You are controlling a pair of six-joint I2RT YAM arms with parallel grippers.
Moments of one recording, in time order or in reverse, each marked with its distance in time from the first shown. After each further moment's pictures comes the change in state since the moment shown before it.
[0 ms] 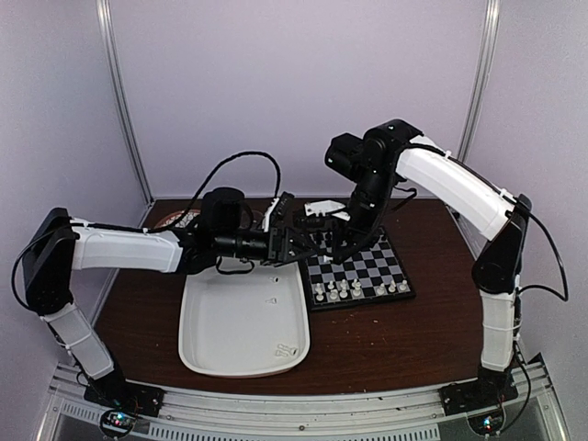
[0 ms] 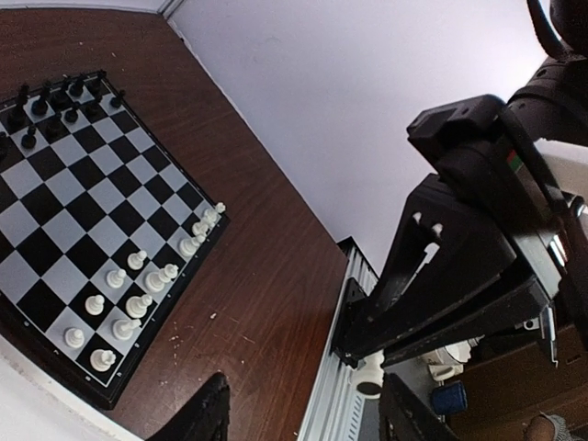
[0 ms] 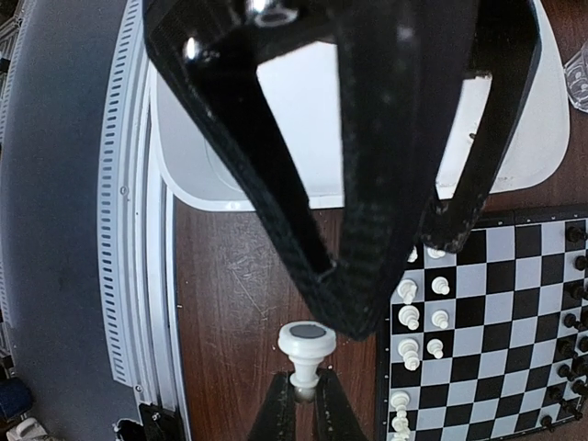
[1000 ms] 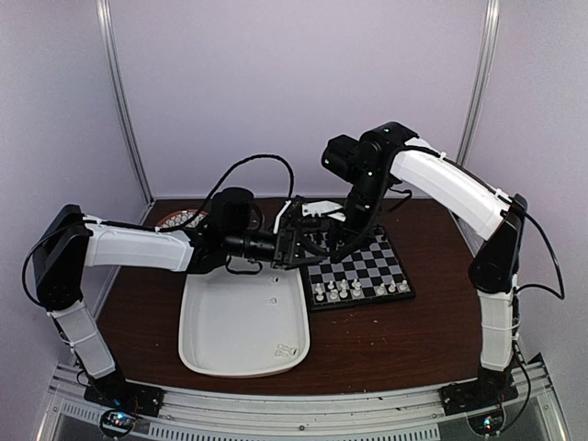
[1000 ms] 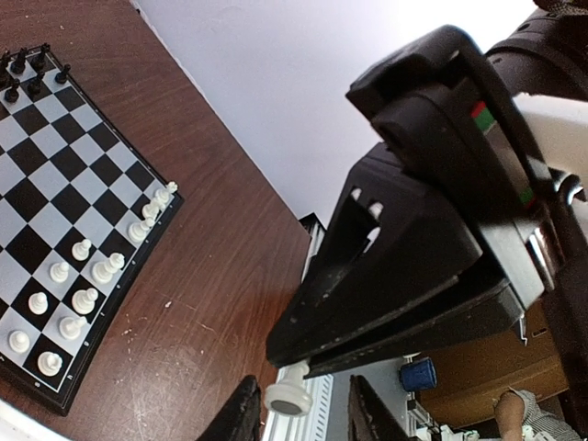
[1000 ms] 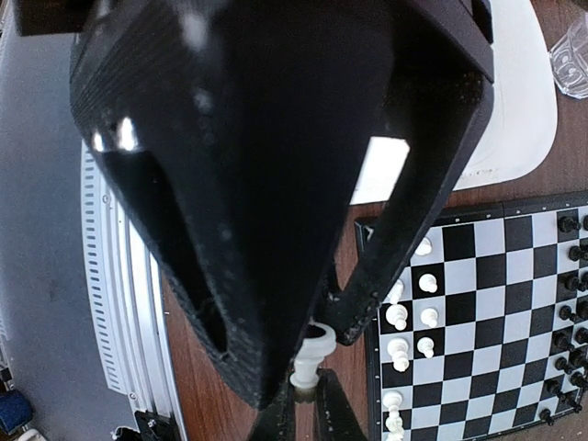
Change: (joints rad) left arm -0.020 0.078 0.059 0.042 0.127 -0.058; right arm 0.002 0.021 0.001 0.034 0.034 0.045
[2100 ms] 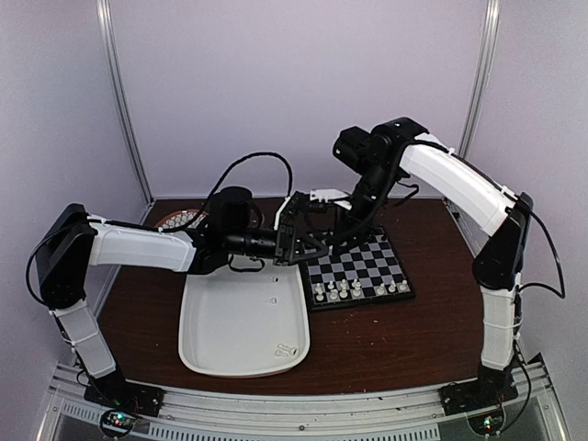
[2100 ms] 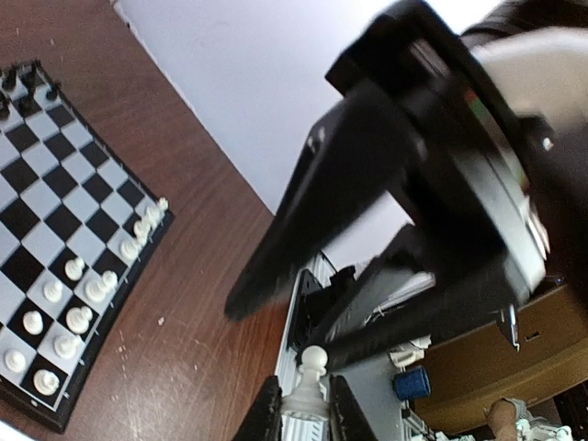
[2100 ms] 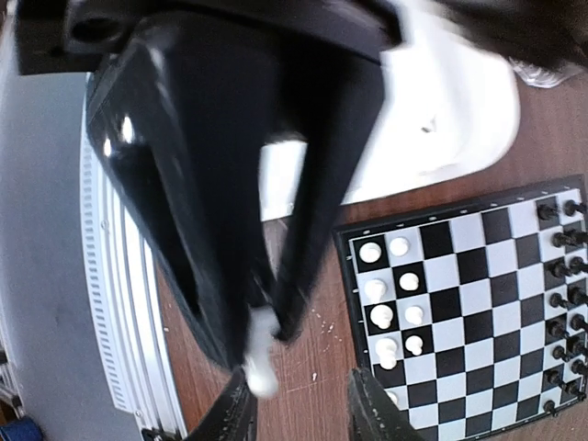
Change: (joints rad) left arm 0.008 0.021 0.000 0.084 0.009 -0.042; right arm -0.057 -0.012 0.000 0.033 -0.031 0.036
